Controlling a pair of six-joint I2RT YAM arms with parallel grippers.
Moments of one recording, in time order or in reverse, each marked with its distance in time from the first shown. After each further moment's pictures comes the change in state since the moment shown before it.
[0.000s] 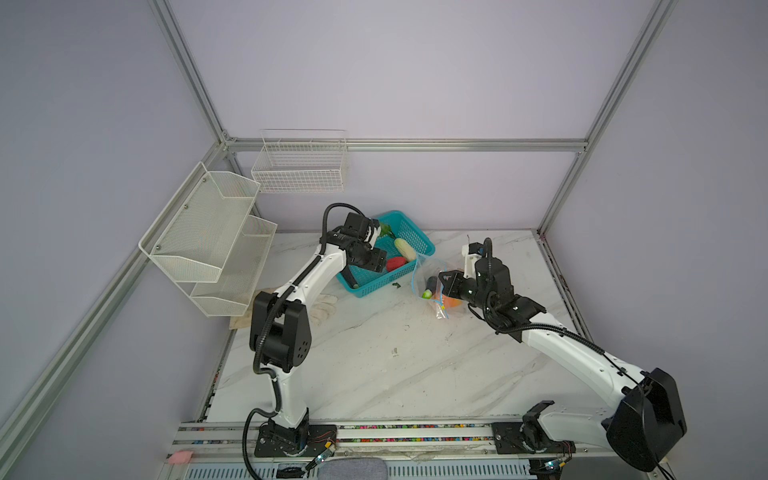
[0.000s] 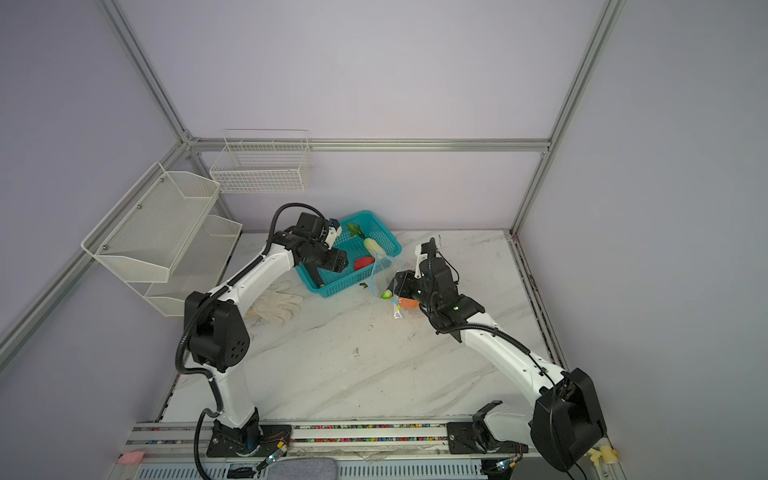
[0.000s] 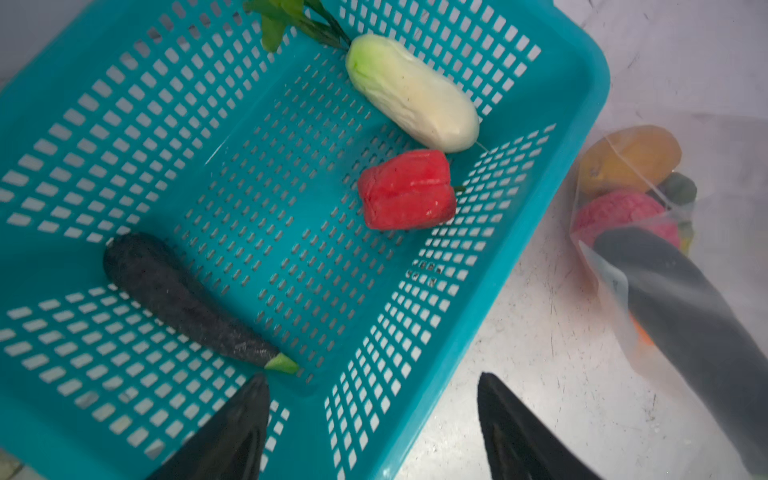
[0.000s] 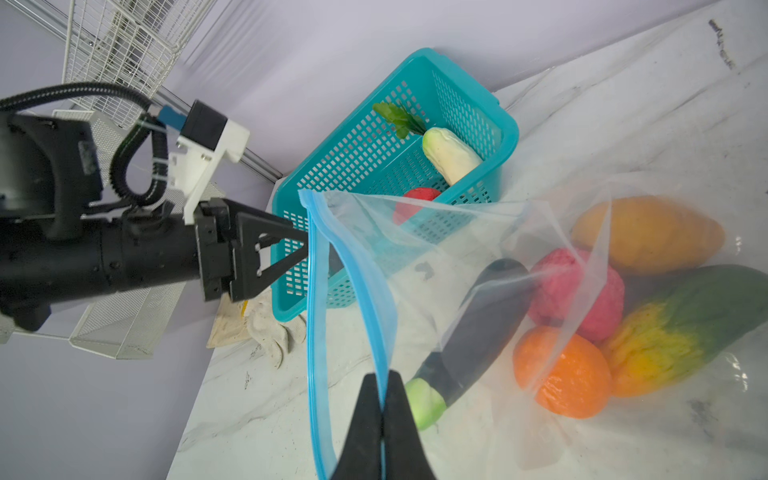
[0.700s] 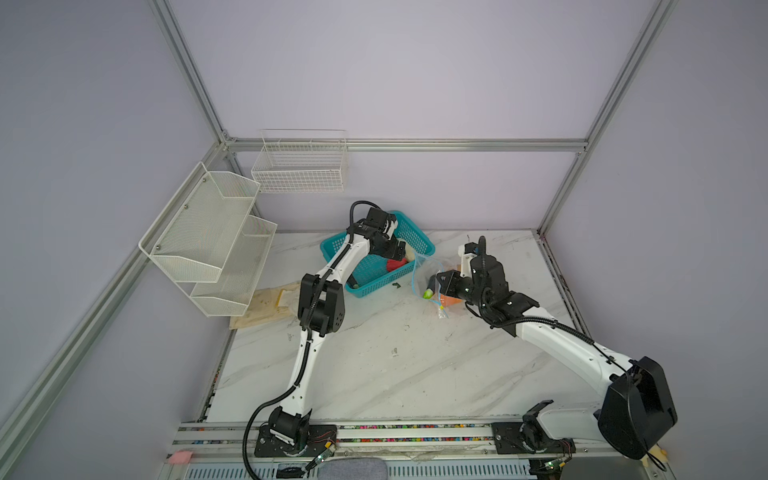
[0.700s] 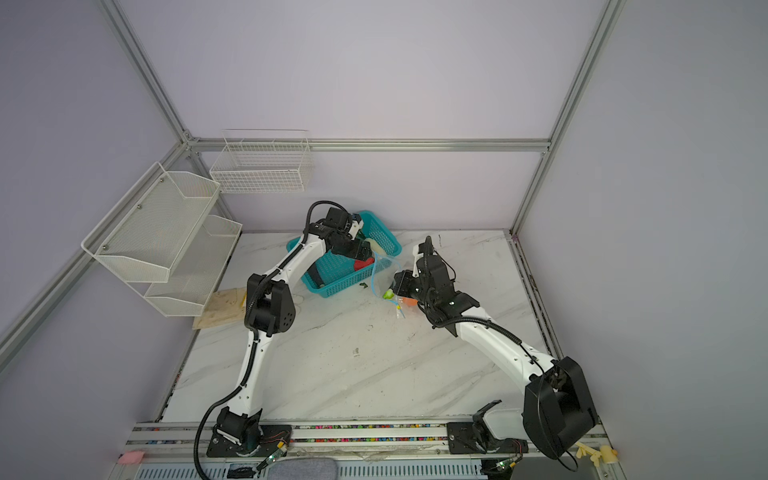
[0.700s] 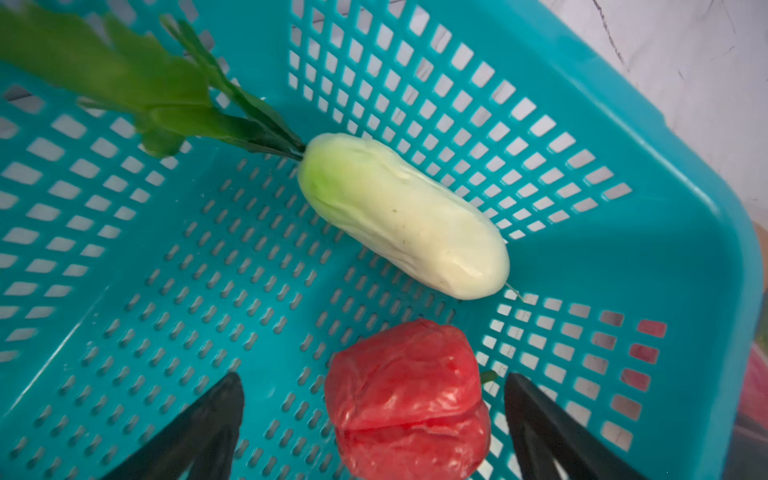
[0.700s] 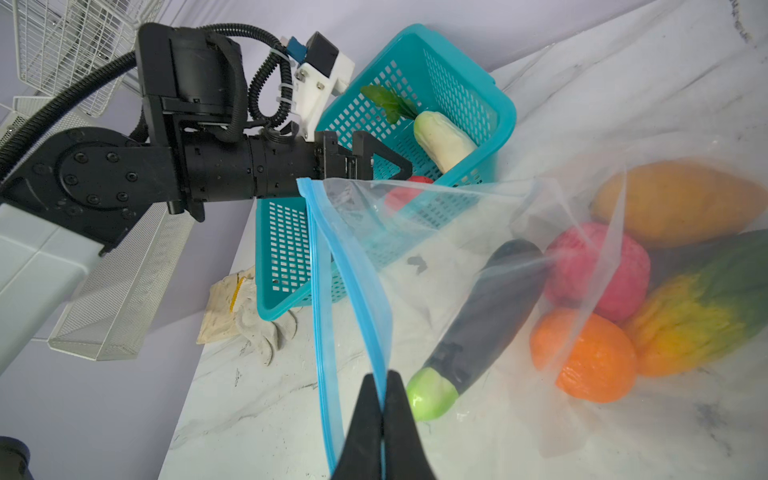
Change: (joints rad) left arm -0.020 0.513 0.545 -0.047 0.089 -0.026; right arm -0.014 0.070 0.024 0.000 -0.027 -0.003
